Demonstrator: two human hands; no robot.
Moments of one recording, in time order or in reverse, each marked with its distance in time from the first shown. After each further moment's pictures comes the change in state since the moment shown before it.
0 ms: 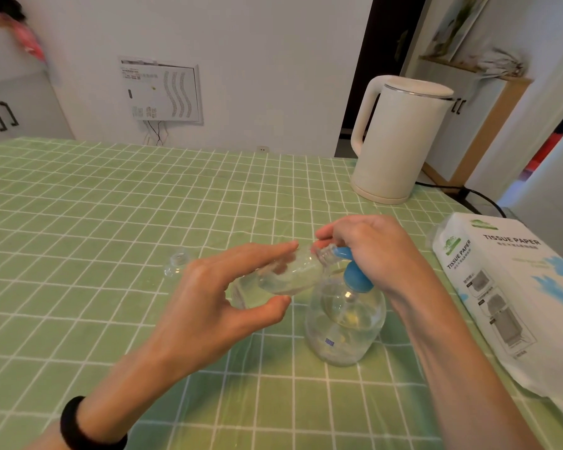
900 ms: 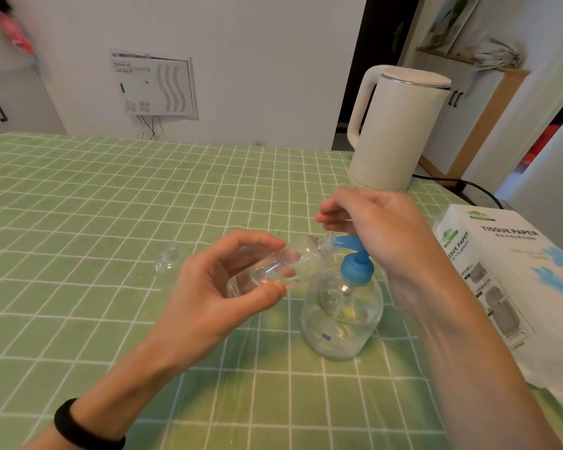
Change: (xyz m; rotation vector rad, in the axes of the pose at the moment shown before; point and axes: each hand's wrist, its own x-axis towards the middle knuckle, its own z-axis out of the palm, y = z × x) left_hand 0.000 -0.003 0.011 -0.635 -0.013 -0.283; right_hand 0.001 -0.002 -0.008 0.129 0.044 -0.079
